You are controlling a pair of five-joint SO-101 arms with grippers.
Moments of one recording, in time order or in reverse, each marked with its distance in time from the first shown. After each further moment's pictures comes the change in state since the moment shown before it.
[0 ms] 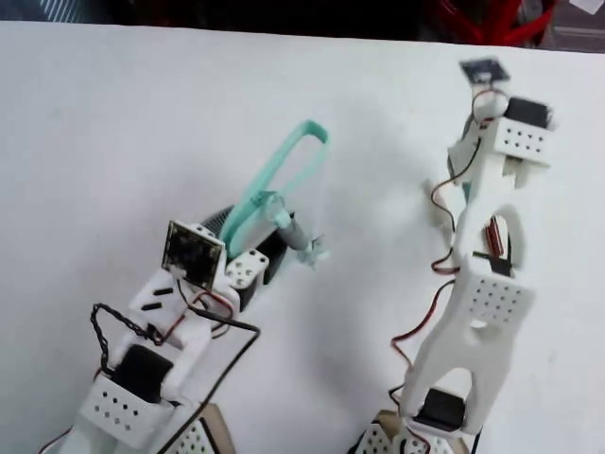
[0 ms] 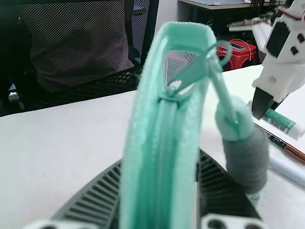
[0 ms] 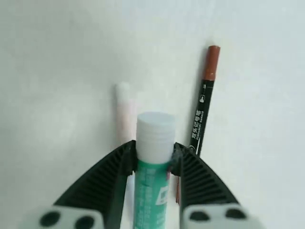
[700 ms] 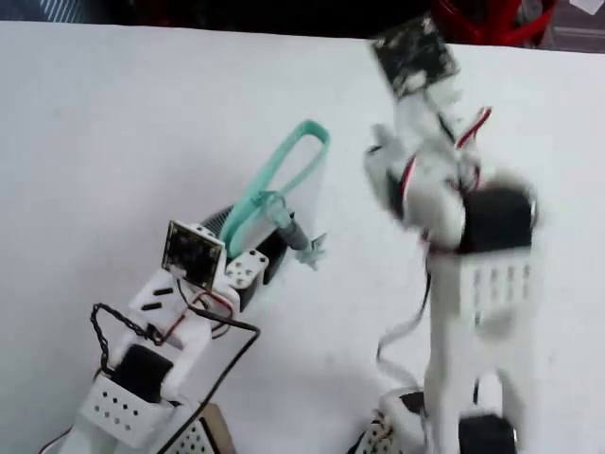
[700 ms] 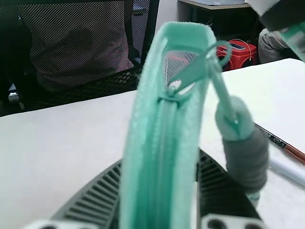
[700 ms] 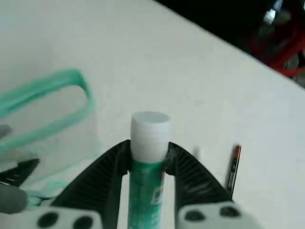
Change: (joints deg) left arm 0.0 0.0 0.0 0.0 0.0; right arm -28.3 -67.6 39.4 -6.8 -9.0
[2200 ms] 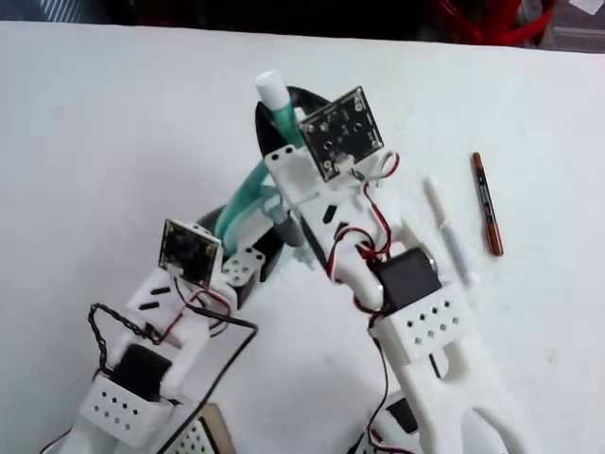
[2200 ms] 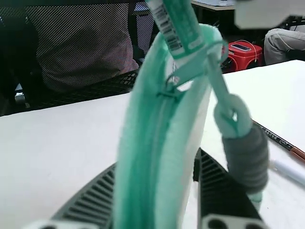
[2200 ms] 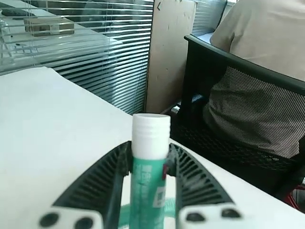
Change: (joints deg) left arm -1.2 0.0 0.0 -0.2 0.0; right arm -16.0 -13.2 39.6 -57.8 -7.4
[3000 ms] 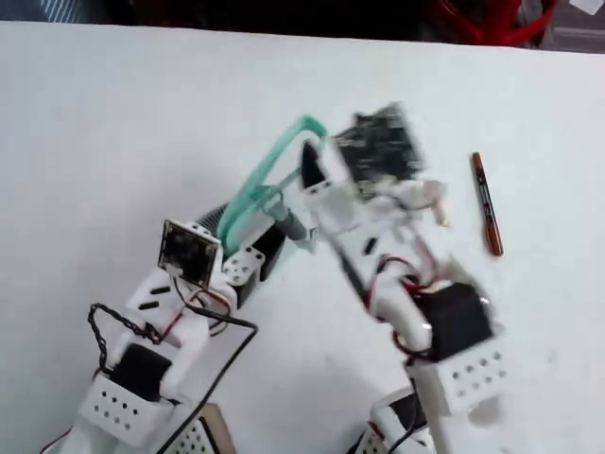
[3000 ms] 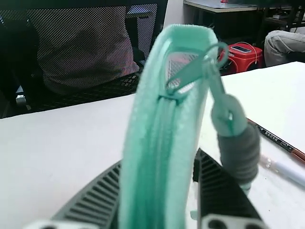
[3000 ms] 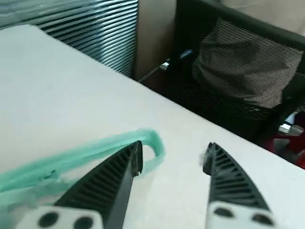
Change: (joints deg) left arm -0.2 0.0 0.0 -0.2 0.0; right arm 6.7 -10.2 -6.9 25.0 -0.1
